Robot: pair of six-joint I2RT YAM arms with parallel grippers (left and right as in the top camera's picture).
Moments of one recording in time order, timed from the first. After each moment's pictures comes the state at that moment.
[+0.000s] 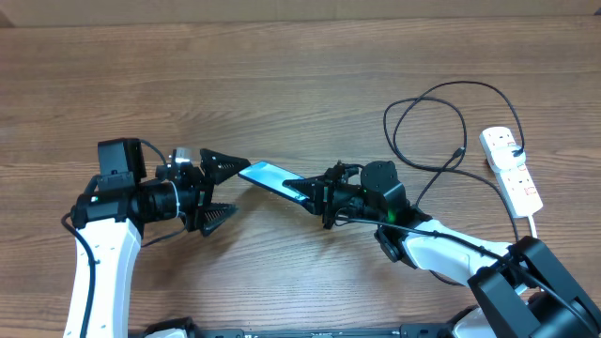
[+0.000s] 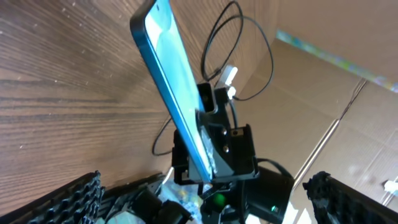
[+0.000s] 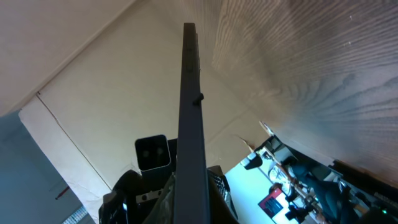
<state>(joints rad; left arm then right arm) 0.17 1.24 0.89 -0.84 1.01 -0.83 0.60 1.58 0.54 0.76 -0.64 2.09</state>
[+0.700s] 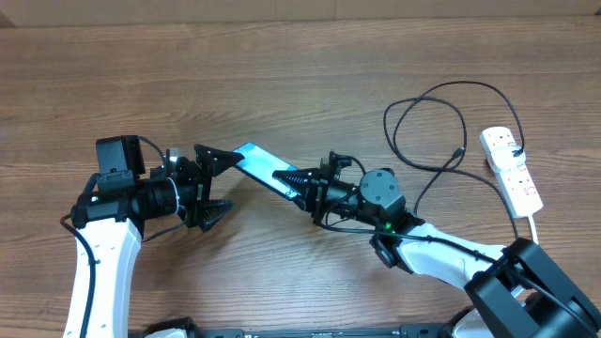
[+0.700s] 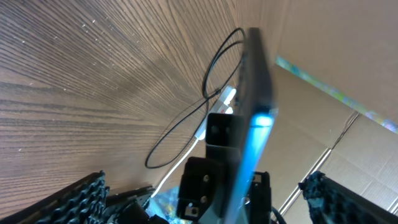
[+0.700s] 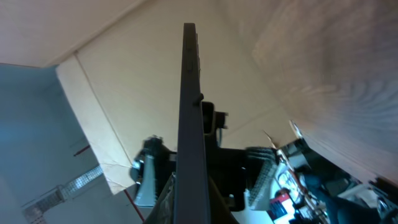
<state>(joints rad) 0.17 1.24 0.89 -0.80 0.94 -0.97 0.66 1.58 0.54 0.97 -0.54 2.09</state>
